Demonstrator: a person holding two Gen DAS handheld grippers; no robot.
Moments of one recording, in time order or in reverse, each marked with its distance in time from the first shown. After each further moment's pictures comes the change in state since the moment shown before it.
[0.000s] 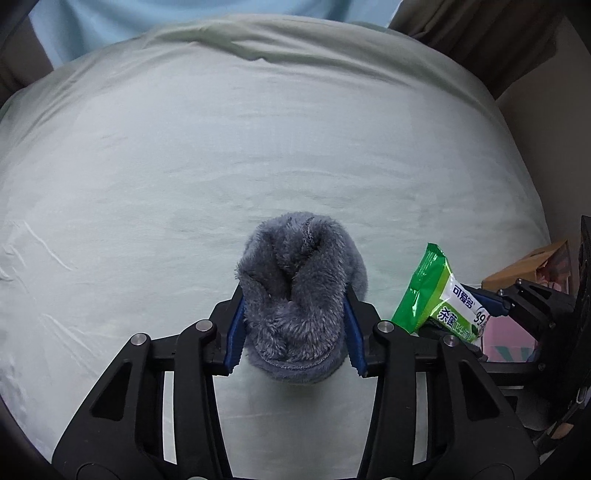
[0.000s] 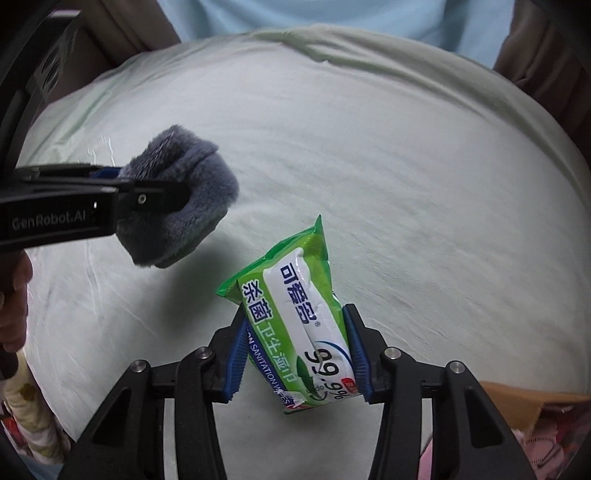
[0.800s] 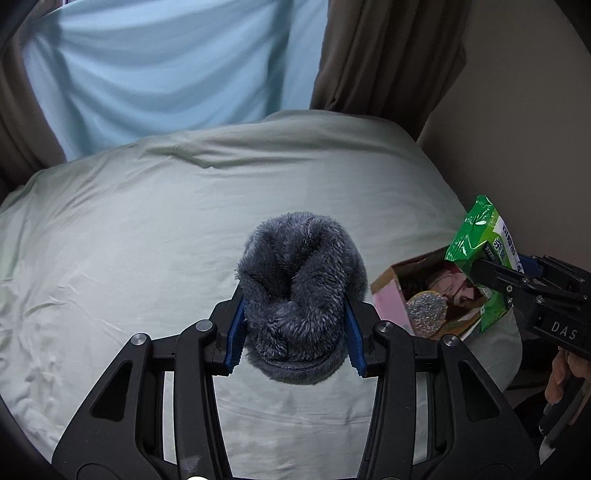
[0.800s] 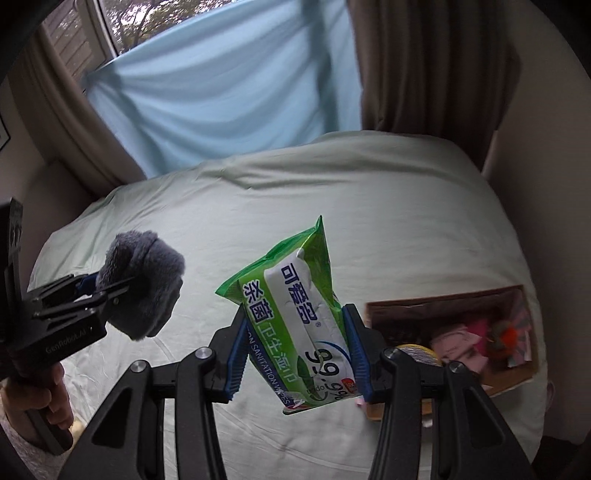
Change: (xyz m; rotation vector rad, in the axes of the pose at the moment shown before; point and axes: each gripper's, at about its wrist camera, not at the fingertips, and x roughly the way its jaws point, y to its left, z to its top) left arm -0.217 -0.136 -0.051 0.140 -0.247 -0.017; right arm -0.276 -0.056 -0.069 0.340 -0.310 -0.085
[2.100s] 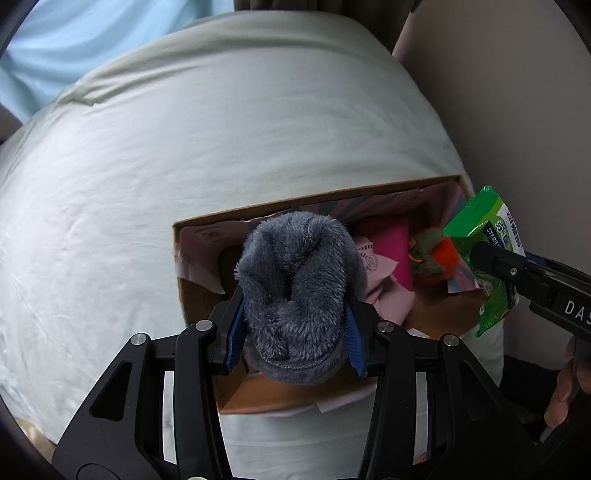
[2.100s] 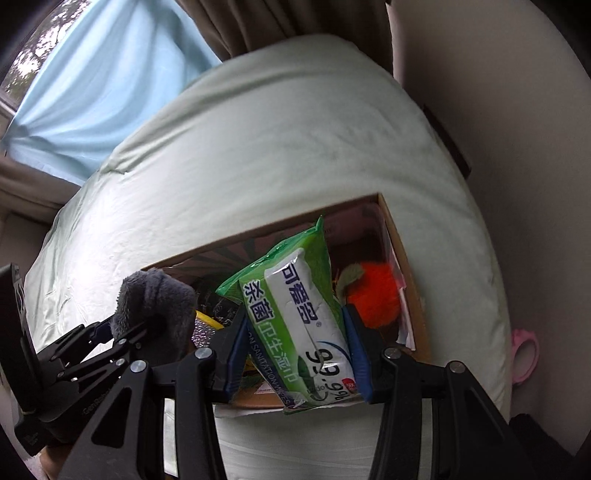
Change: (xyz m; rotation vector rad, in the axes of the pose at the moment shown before) left arm 0.208 -0.276 -0.028 -0.016 0.314 0.049; right arm 0.069 -0.303 -0.038 0.268 0.286 -0.004
